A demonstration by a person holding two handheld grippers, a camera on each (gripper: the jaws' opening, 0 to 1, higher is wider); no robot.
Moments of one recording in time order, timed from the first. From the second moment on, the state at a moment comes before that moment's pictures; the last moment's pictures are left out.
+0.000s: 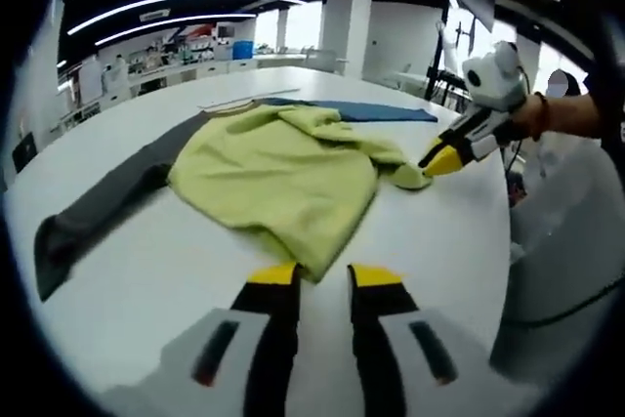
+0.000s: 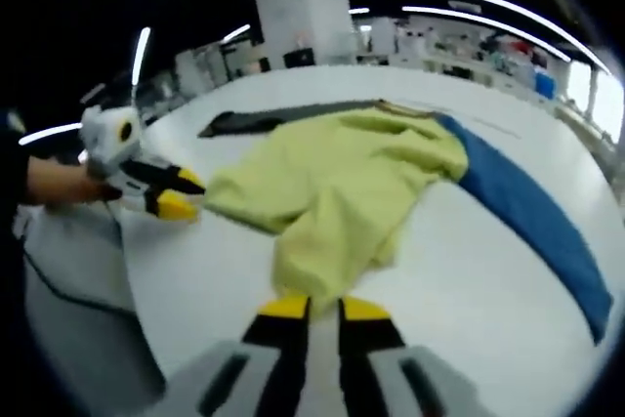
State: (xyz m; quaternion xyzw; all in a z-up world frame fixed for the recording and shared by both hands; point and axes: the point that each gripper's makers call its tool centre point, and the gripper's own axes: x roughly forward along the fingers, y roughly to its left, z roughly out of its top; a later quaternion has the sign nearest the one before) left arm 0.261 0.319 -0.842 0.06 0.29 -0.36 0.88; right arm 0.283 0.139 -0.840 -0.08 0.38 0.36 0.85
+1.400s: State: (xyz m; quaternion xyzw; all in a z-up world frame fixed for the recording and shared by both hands) left arm 0.260 0.316 -0.799 -0.01 0.29 -0.32 0.90; right arm 0.289 0.117 -0.812 -0.01 0.36 0.31 0.88
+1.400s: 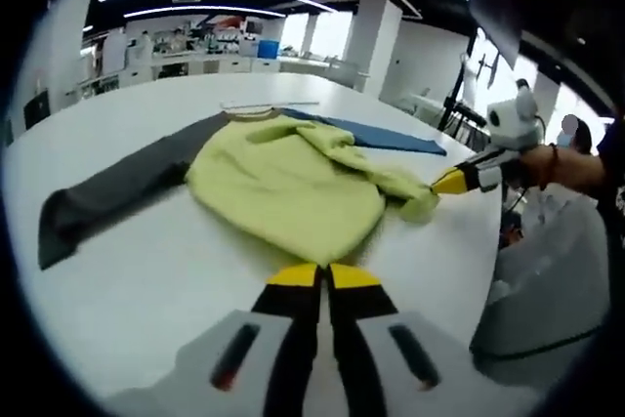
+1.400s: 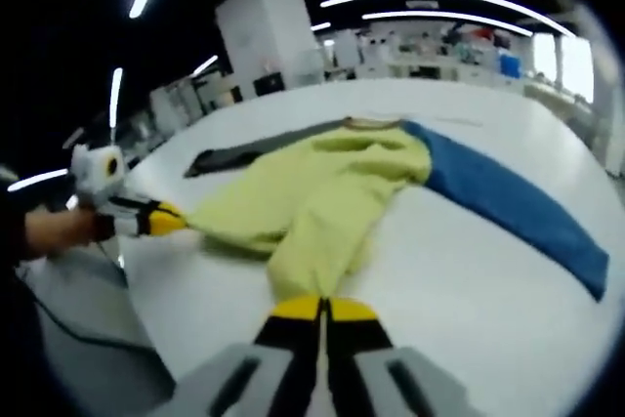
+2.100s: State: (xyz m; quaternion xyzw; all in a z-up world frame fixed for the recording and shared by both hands) left arm 0.256 0.364 -0.781 -0.05 0.31 -0.26 0.91; right arm 0.282 0.064 -0.797 -0.03 0.36 0.26 0.89
